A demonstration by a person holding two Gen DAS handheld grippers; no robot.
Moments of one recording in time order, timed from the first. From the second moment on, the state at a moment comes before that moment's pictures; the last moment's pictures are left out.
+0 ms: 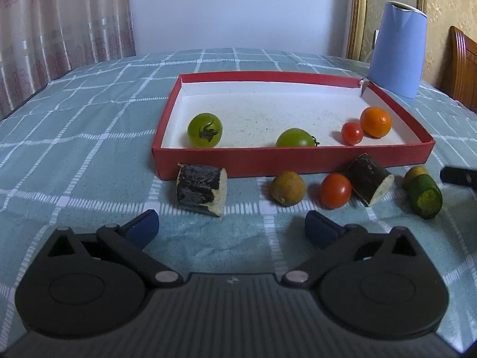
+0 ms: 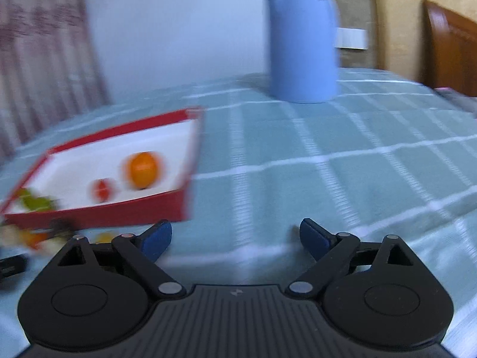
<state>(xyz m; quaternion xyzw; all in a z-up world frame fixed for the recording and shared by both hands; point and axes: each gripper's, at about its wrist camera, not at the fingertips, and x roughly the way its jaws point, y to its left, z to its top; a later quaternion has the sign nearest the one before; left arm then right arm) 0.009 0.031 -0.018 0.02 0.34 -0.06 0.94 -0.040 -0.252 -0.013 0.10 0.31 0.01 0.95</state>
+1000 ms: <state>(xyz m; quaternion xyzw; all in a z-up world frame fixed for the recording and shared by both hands) 0.009 0.031 -0.019 0.02 0.33 -0.06 0.94 -0.066 -0.184 -0.013 0.06 0.27 0.10 0.96</state>
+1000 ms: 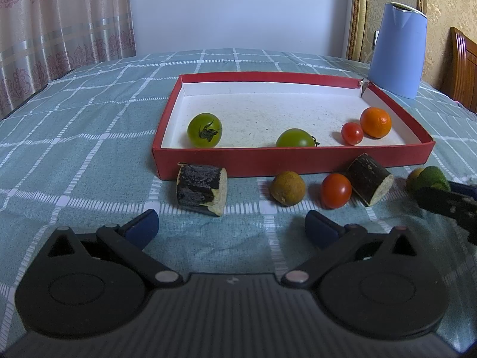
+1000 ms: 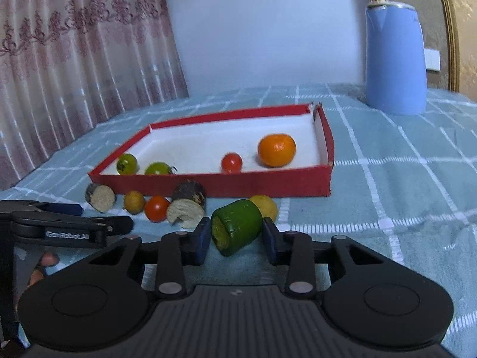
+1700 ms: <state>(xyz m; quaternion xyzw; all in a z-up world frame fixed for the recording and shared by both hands) 0.009 0.031 -0.019 0.02 0.33 -0.06 0.94 0.002 -0.191 0.010 0.02 0.26 0.03 0.97</state>
